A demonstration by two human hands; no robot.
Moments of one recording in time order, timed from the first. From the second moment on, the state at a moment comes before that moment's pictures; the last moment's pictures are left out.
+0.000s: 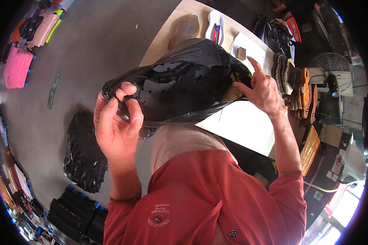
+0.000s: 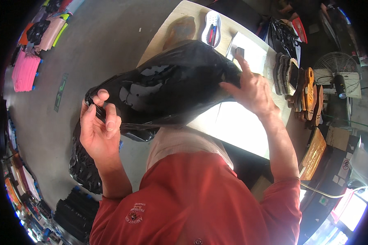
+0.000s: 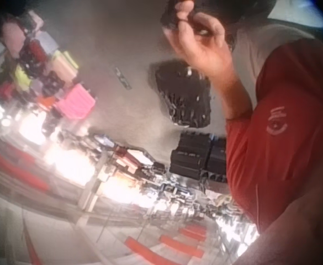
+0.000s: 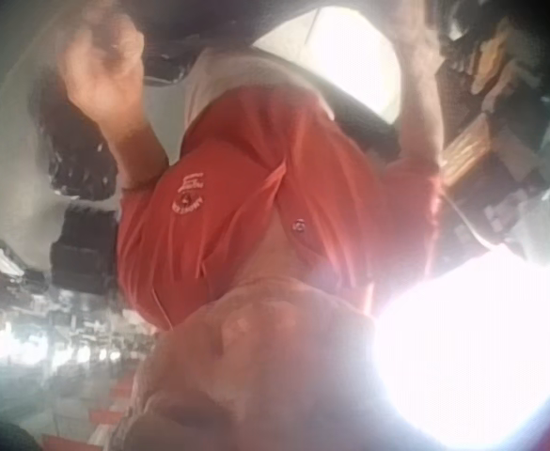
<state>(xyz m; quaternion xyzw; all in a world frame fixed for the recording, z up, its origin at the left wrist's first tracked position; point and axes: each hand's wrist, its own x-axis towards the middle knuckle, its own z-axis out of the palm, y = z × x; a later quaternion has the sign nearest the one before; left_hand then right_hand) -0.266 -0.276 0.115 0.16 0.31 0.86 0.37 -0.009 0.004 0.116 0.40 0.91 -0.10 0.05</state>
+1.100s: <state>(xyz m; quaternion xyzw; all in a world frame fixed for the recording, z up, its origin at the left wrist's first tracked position) -0.269 -0.237 0.206 0.26 0.53 0.77 0.24 -0.031 -0.034 0.240 0.26 0.57 -0.66 -0.42</state>
